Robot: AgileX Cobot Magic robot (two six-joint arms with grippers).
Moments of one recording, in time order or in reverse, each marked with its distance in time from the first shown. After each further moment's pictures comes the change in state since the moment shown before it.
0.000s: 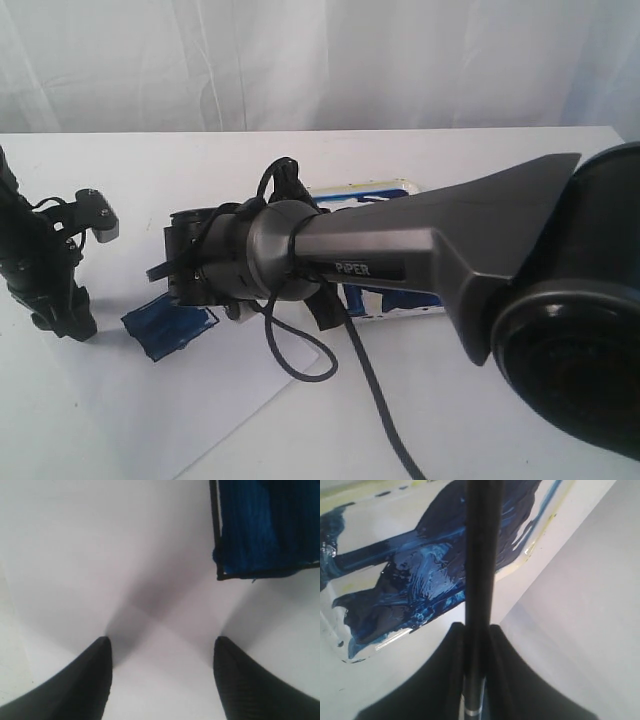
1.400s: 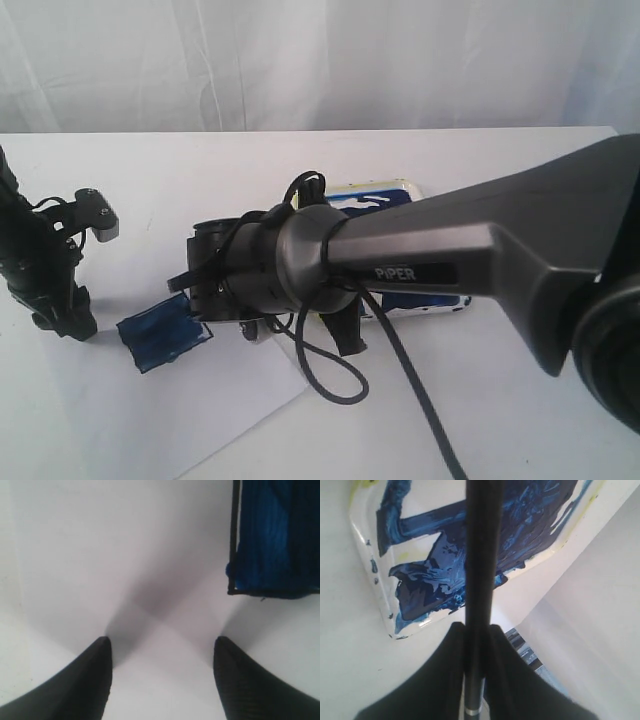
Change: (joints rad) left arm 0.000 0.000 0.000 0.000 -0.002 -0.012; right arm 0.010 -0.093 0.149 0.058 -0.016 0.045
